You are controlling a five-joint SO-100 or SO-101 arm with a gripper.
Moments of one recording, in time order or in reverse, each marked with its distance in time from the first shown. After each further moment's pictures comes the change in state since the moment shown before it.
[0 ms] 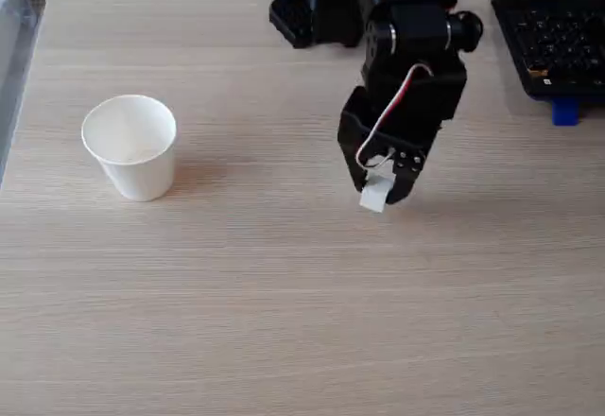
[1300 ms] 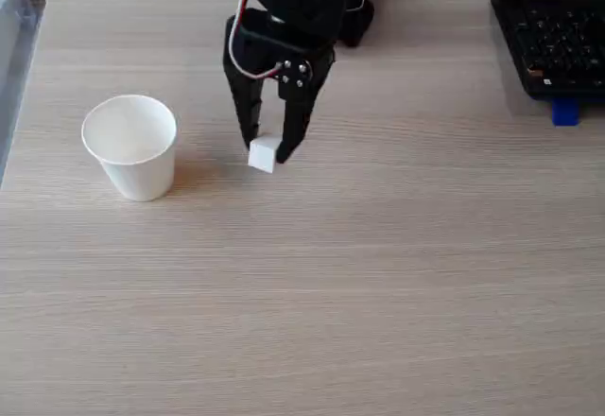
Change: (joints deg) arm 22.9 24.7 12.2 -6.6 -20.1
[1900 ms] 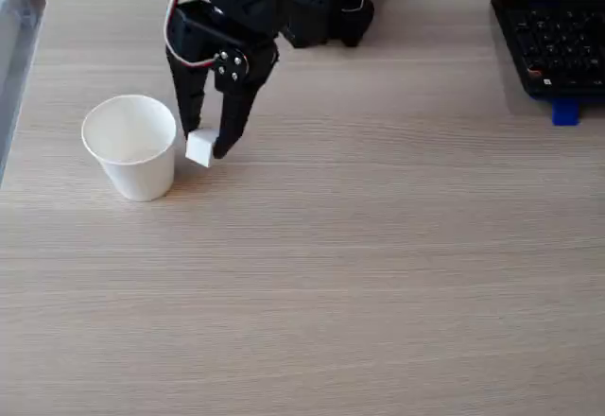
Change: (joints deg) arm 10.4 -2.3 -1.7 -3.5 -5.6
